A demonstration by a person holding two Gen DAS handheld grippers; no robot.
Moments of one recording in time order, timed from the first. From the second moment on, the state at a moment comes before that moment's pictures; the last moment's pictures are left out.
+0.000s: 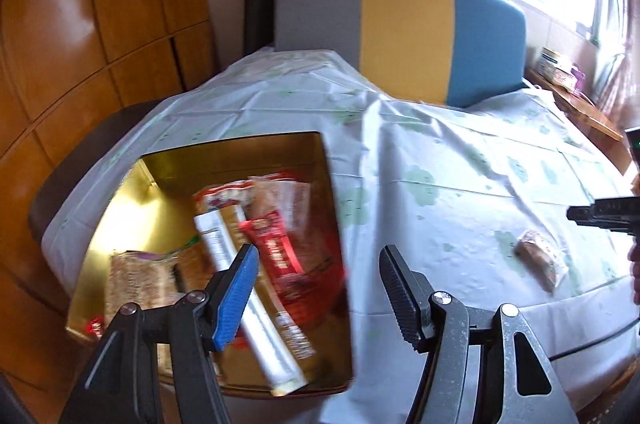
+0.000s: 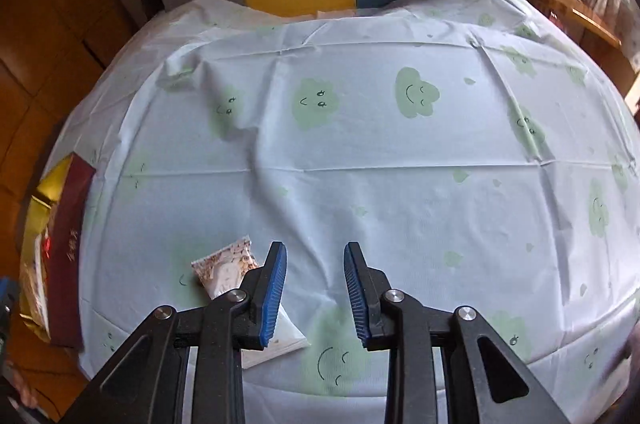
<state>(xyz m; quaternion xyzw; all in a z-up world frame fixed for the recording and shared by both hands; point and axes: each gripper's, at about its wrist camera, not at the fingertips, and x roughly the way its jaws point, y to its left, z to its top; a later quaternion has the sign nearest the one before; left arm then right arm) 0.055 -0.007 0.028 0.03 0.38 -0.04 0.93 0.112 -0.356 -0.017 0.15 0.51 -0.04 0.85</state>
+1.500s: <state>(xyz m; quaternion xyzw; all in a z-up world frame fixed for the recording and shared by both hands) 0.104 -0.191 -0.052 -0.01 0.53 -0.31 0.79 0.117 -0.359 -0.057 0.34 0.57 0.05 0.75</state>
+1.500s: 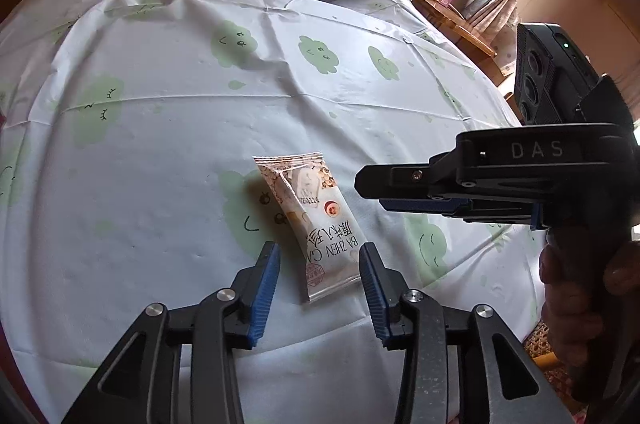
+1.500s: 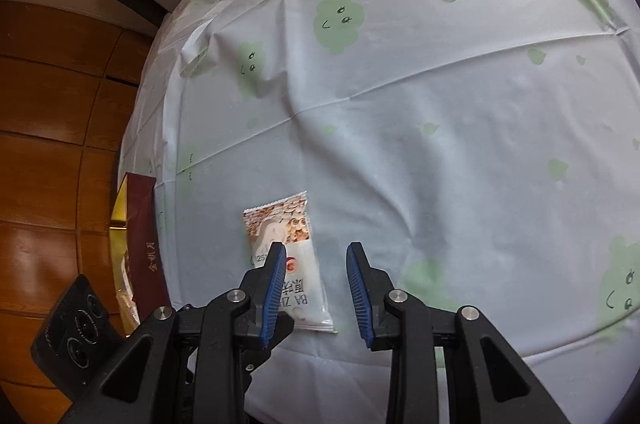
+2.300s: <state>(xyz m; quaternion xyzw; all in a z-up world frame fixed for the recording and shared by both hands) 0.101 -0.204 -0.057 0.03 0.50 -0.32 0.80 0.124 -0.331 -0.064 0.26 0.58 0.09 0.76</state>
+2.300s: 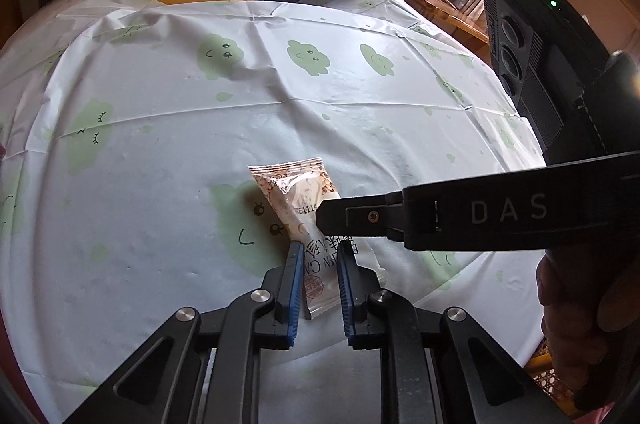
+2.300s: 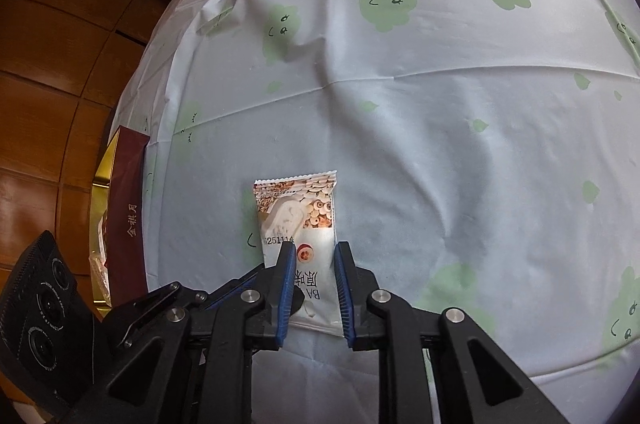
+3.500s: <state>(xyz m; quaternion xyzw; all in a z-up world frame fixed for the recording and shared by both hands) 0.069 -0.166 -0.008 0.07 0.41 -0.29 0.86 0.113 -0.286 -0.025 0.18 0.52 0.19 0.81</state>
